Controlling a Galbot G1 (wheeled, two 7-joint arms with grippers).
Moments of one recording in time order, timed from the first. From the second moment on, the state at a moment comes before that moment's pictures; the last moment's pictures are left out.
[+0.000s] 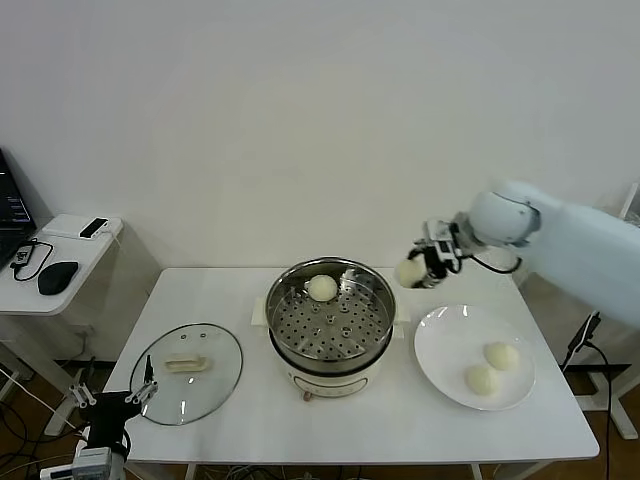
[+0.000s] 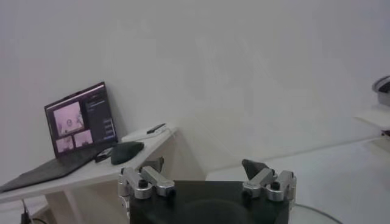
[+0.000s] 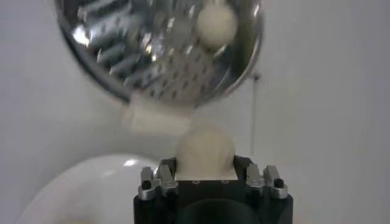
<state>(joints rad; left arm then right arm) 1.71 -1.29 -0.74 -2.11 -0.04 0.07 -0.24 0.49 0.80 -1.08 1.52 0.28 -0.48 -0.92</state>
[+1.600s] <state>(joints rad) 1.70 -1.28 -0.77 -2.11 -0.05 0.06 -0.24 0.46 1.21 -1.21 1.36 0.56 -0.72 -0.74</state>
